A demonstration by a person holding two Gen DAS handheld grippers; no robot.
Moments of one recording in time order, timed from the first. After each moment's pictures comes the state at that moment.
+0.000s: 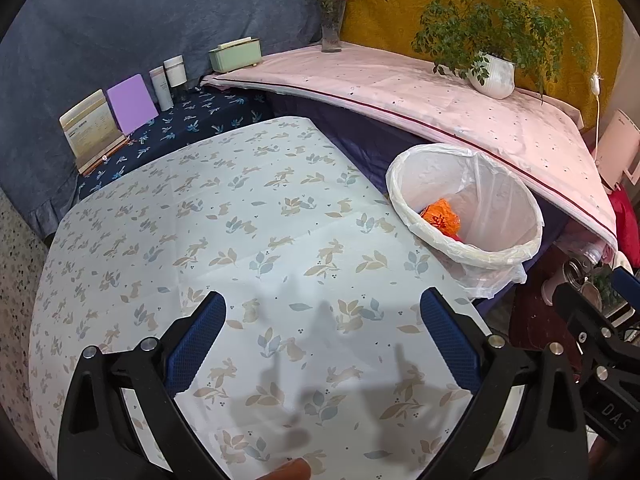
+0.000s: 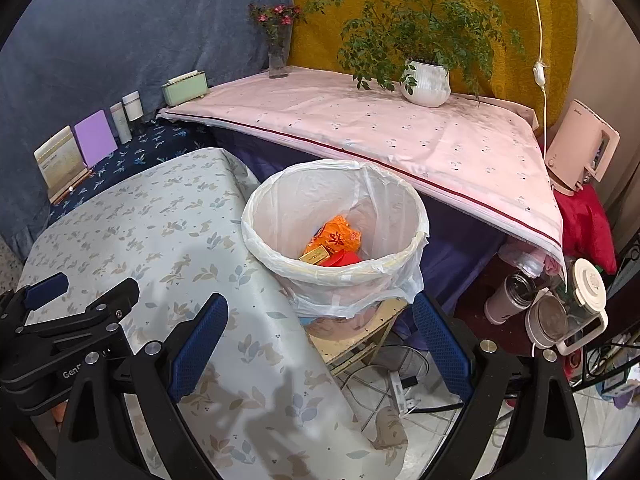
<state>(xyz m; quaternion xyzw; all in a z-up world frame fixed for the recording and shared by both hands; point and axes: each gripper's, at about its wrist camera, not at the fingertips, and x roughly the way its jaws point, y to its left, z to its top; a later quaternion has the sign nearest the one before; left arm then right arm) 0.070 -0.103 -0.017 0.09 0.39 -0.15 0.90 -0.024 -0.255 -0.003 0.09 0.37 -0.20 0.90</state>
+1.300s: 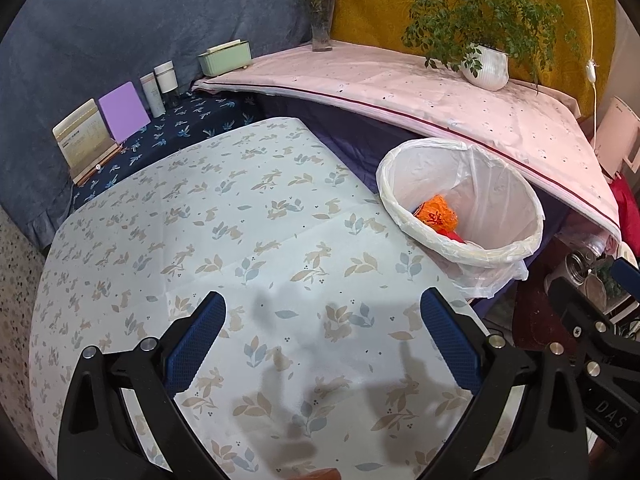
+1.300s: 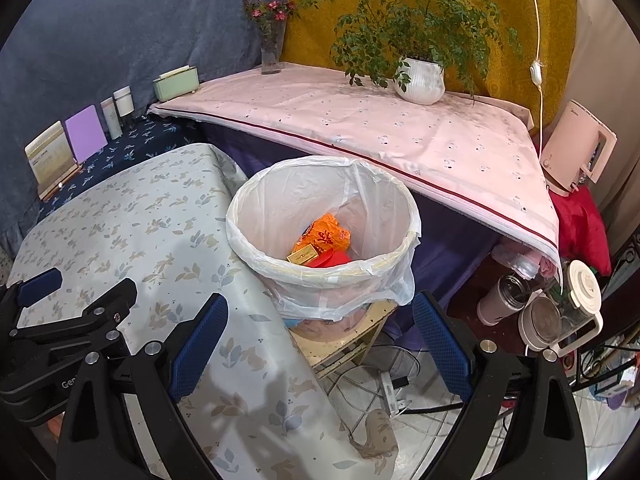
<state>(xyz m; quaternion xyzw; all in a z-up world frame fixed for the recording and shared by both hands) 0.073 -0.123 -0.025 0.11 0.39 -0.16 0.90 -0.016 -0.264 -0.011 0.08 0.37 -0.21 0.90</state>
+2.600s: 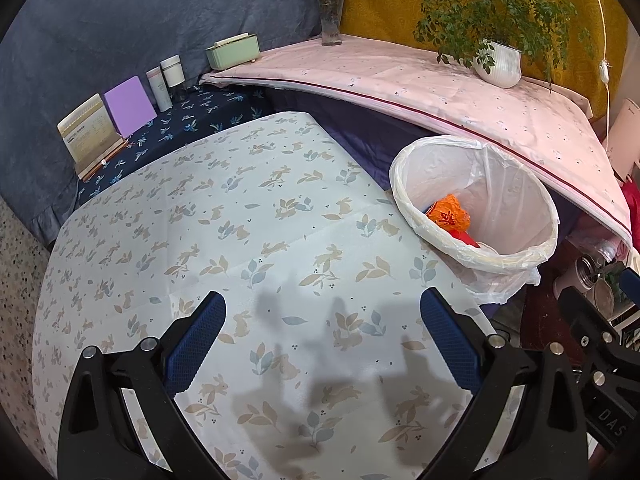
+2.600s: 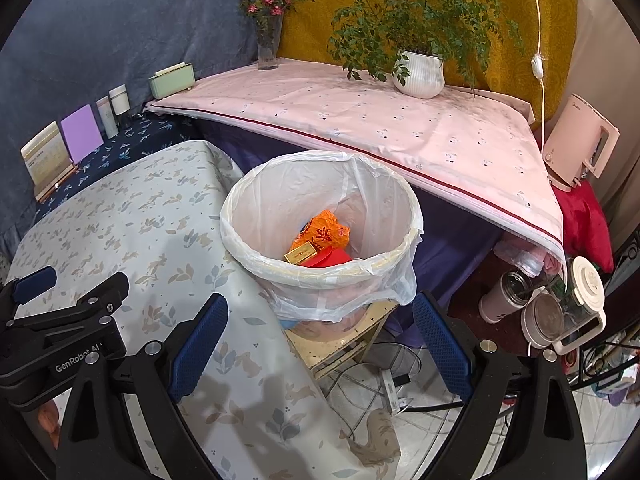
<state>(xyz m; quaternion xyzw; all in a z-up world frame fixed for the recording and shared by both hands) 0.086 -0.125 -0.030 0.10 0.40 -0.14 0.90 -0.007 -0.269 -0.018 0.08 0.38 -0.22 0.90</state>
